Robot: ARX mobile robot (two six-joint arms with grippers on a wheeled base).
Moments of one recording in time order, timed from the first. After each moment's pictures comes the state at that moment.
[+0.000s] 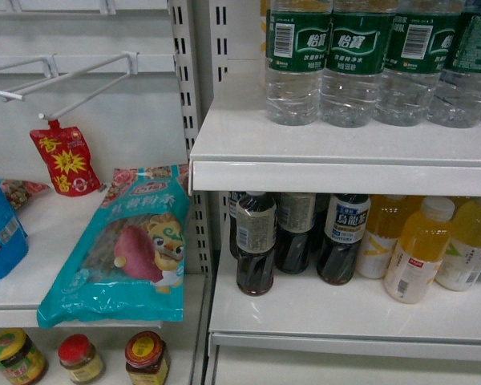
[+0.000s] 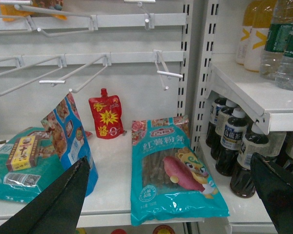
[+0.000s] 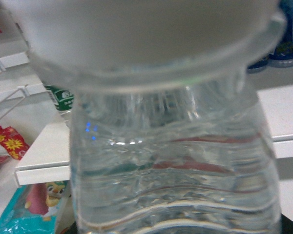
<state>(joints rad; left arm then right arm) 0.00 0.01 0.01 0.00 0.00 0.00 0.02 0.54 0.46 -0.03 -0.02 0.21</state>
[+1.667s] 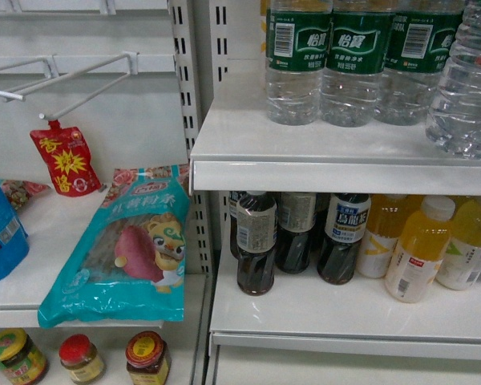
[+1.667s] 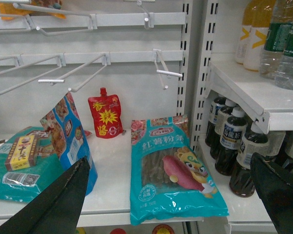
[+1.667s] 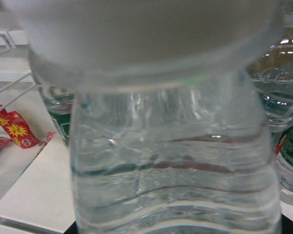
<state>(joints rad) 0.00 0.01 0.01 0.00 0.00 0.00 0.15 1.40 0.89 0.35 -0.08 0.08</state>
